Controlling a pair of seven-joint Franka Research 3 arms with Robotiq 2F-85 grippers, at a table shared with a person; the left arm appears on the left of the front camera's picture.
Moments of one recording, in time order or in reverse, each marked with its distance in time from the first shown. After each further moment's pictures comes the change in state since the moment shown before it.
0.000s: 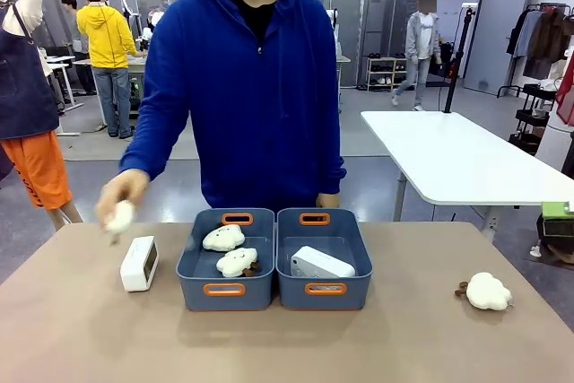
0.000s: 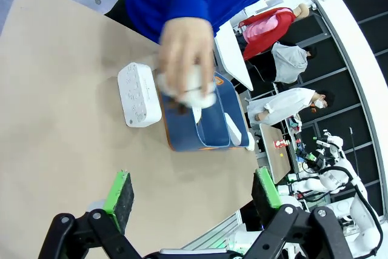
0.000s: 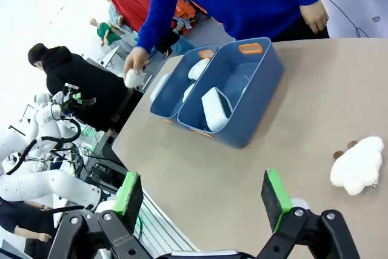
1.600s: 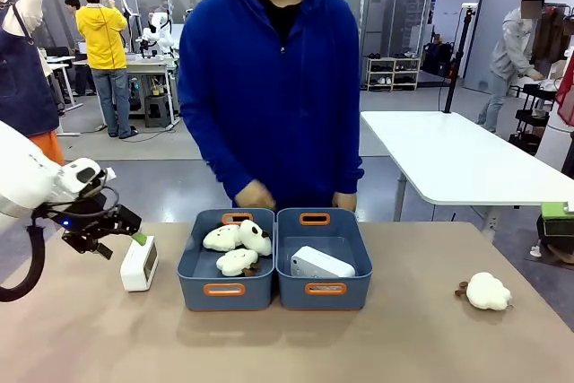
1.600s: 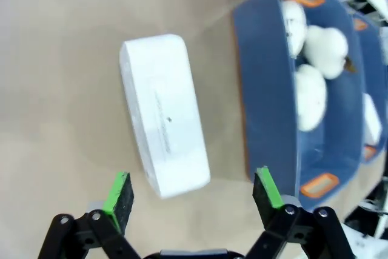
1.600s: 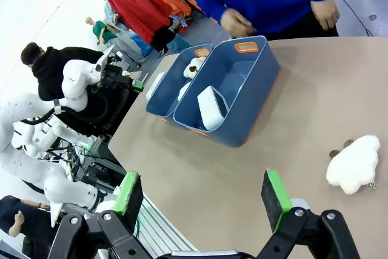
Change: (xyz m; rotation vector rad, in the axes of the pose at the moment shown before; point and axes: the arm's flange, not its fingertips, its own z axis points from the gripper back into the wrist) left arm 0.024 -0.031 -0.337 0.552 0.457 -0.158; right arm 0.002 0.000 0.000 -0.016 0.007 0.003
